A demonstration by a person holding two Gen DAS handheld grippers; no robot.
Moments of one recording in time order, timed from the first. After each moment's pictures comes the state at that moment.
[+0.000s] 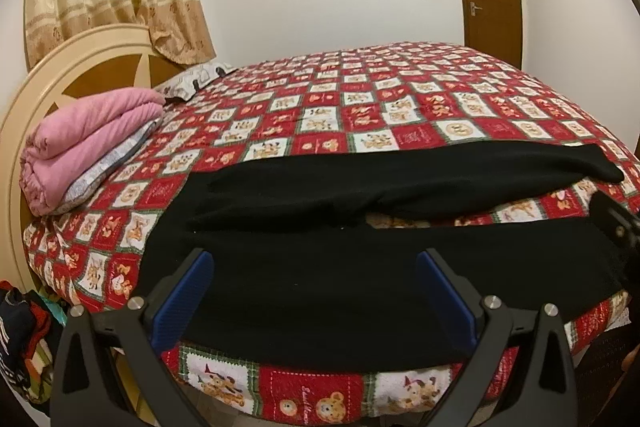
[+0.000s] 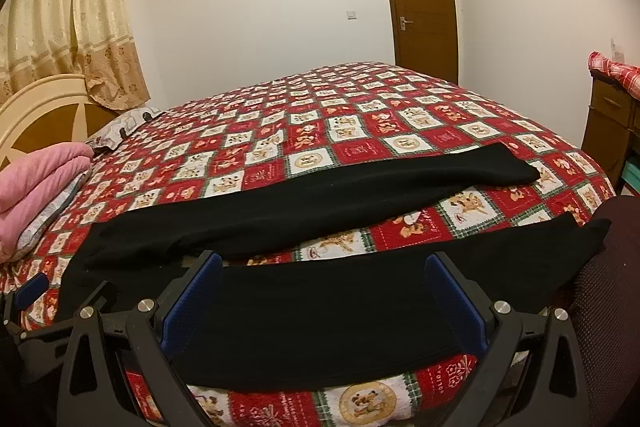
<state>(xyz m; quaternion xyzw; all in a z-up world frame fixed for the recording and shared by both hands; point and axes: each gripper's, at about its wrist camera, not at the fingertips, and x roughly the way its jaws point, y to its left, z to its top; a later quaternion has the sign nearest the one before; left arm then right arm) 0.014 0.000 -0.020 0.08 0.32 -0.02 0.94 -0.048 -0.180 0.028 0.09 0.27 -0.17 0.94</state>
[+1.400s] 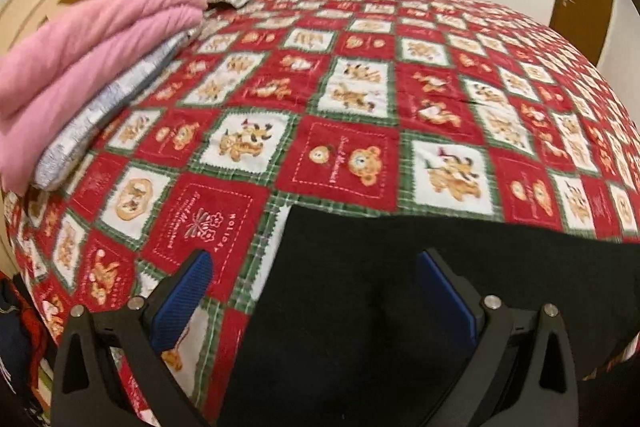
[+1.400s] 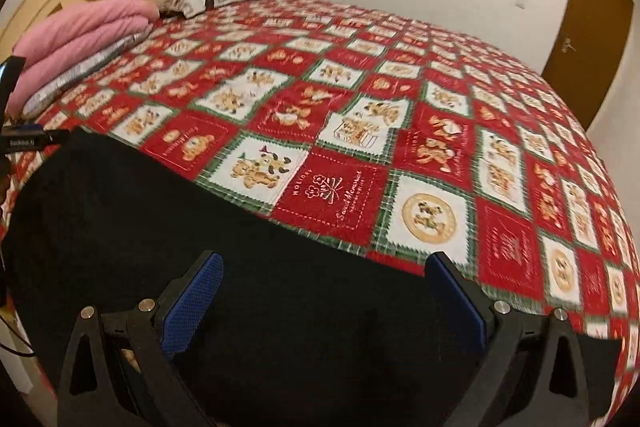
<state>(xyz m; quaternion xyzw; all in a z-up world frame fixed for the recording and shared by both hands) 0.262 0.163 -0.063 0.00 0.46 0.05 0.89 0.225 -0.193 -0.023 -0.10 0.42 0.05 0.90</state>
